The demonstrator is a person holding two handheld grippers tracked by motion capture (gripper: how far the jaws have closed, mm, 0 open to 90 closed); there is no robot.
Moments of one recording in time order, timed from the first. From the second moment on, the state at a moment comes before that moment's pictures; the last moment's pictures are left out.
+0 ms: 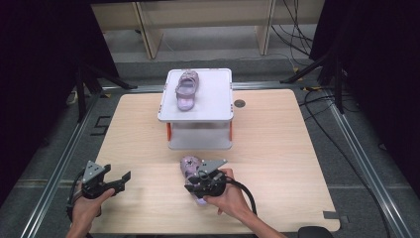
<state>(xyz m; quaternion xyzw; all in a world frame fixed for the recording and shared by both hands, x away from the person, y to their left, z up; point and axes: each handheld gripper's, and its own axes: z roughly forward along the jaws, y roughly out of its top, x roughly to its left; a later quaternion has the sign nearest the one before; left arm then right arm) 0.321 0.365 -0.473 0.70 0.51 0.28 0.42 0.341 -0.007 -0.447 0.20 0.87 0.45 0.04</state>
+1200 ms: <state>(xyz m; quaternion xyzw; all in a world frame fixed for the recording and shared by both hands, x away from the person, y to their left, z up) 0.321 0.364 -0.472 0.70 0.51 0.28 0.42 0.362 -0.029 -0.435 0.21 0.87 0.44 0.09</state>
